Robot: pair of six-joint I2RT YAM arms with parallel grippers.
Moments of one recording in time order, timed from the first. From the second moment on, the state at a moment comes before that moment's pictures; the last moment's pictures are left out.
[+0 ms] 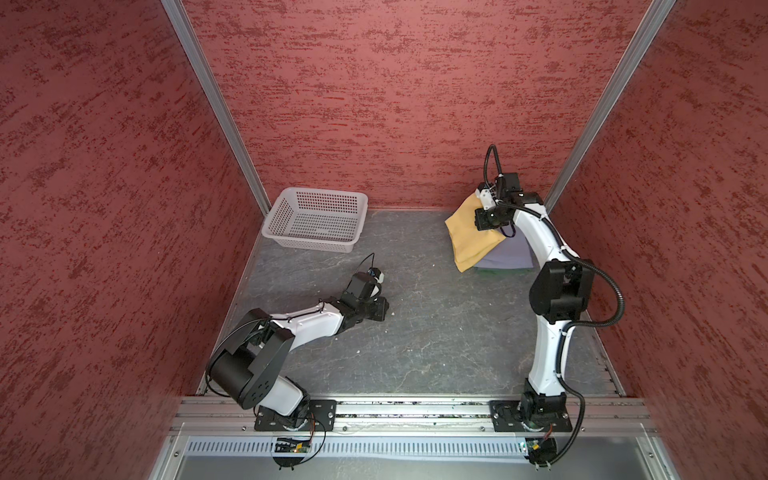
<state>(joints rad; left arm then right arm) -0.58 1.51 0.66 -0.01 0.13 -0.40 0.04 2.14 2.10 -0.93 -0.21 -0.10</state>
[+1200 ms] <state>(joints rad) -0.63 1.55 0.69 -0.04 0.12 -0.41 -0.19 2.23 2.10 -0.97 -0.25 -0.19</state>
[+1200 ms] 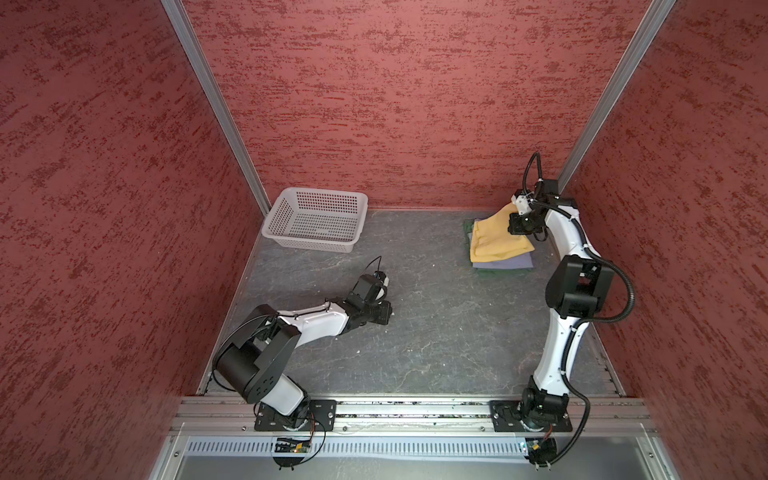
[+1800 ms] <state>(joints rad) -0.64 1.58 0.73 -0.08 0.12 -0.41 -0.24 2.29 2.10 -0.91 -0.18 -0.20</state>
